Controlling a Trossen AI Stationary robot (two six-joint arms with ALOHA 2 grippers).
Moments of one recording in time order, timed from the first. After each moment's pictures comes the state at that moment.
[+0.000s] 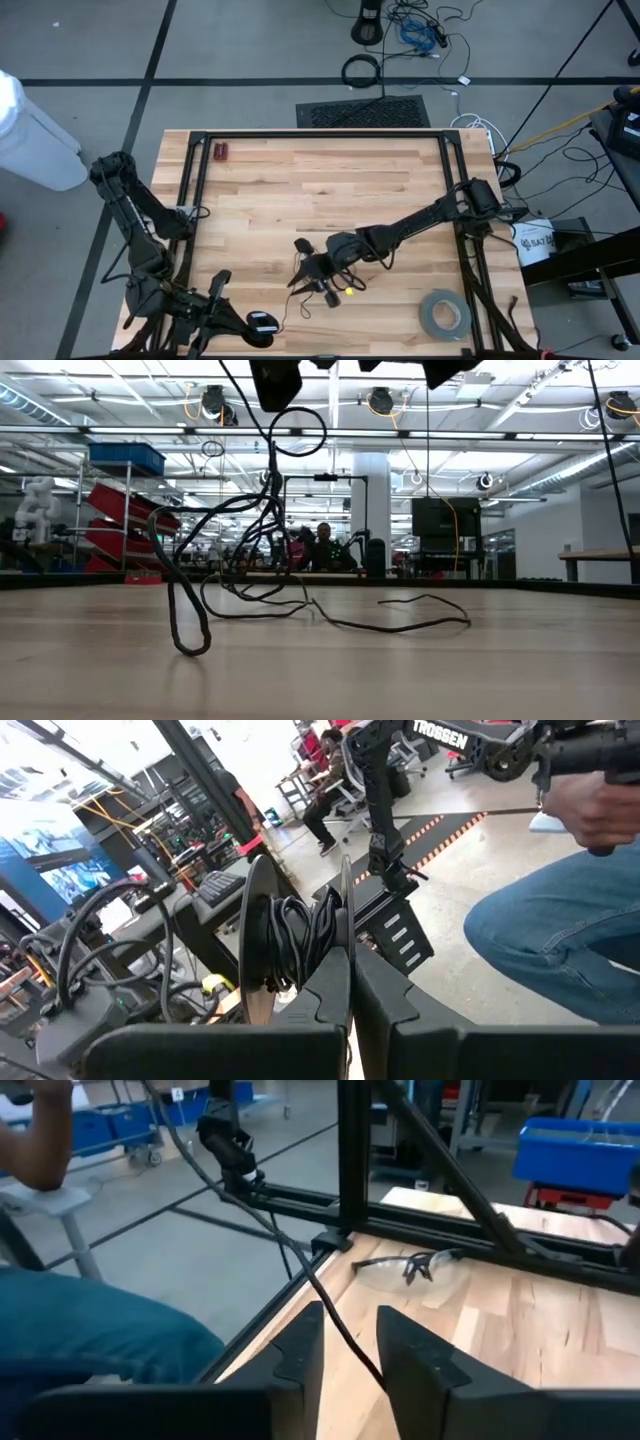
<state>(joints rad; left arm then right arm) -1.03 1.27 0.97 0.28 -0.63 0.51 0.28 1.93 1.25 0.46 -0.24 0.01</state>
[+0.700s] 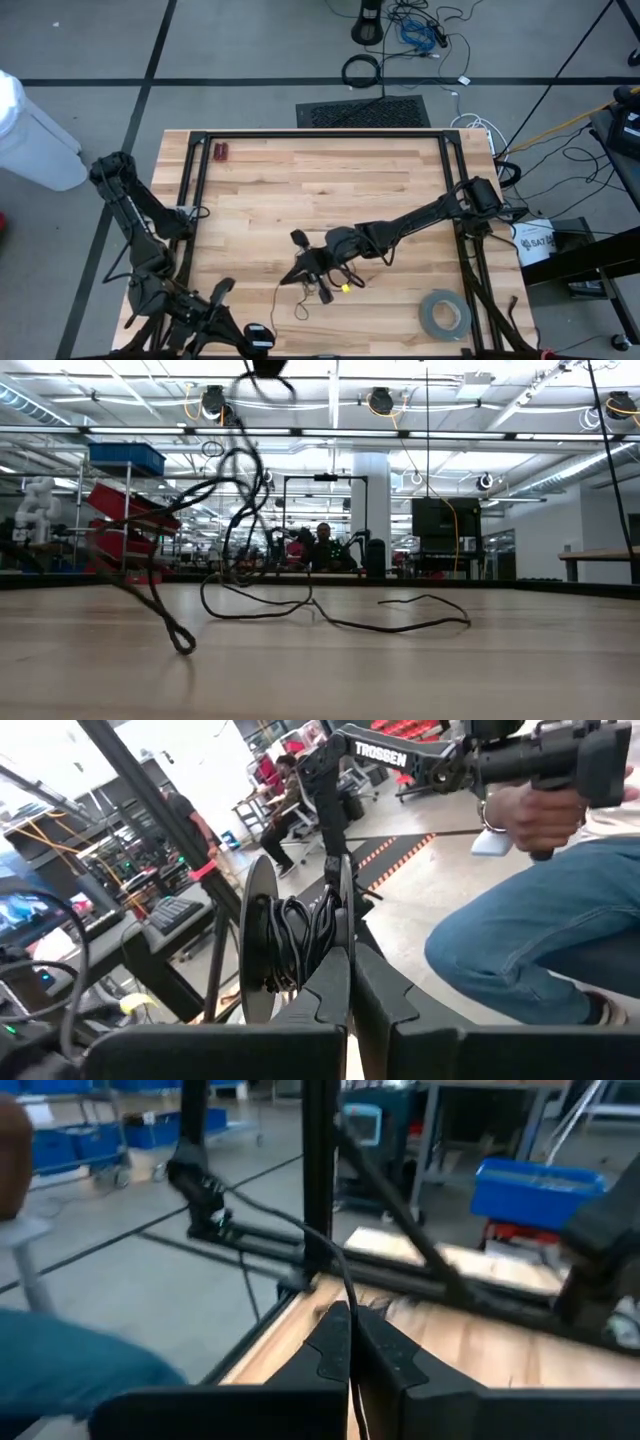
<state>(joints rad) -1.01 1.27 0.97 0.28 -0.46 0.50 0.27 1.92 1.33 0.45 -0.17 -0.02</state>
